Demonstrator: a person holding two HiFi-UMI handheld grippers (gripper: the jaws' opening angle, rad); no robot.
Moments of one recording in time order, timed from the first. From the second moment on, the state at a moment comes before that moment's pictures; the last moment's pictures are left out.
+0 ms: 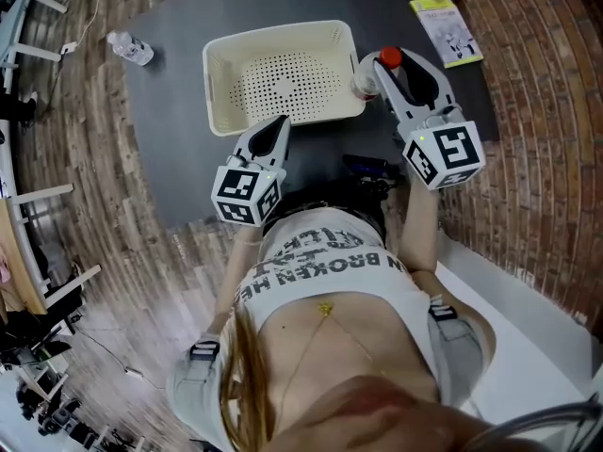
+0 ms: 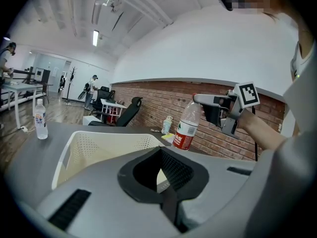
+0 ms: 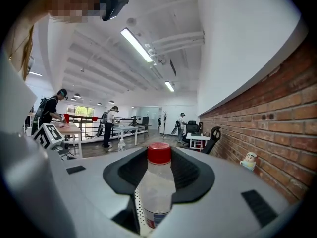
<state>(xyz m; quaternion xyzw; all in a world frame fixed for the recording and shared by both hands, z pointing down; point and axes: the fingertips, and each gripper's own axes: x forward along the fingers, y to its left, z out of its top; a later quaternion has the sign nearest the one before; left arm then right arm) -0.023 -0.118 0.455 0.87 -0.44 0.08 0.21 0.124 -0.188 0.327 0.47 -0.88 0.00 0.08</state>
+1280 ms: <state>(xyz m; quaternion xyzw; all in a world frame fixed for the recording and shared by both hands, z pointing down) -0.037 -0.116 0.463 0.86 -0.46 0.08 0.22 0.188 -0.211 0.374 0.54 -0.83 0.03 0.13</state>
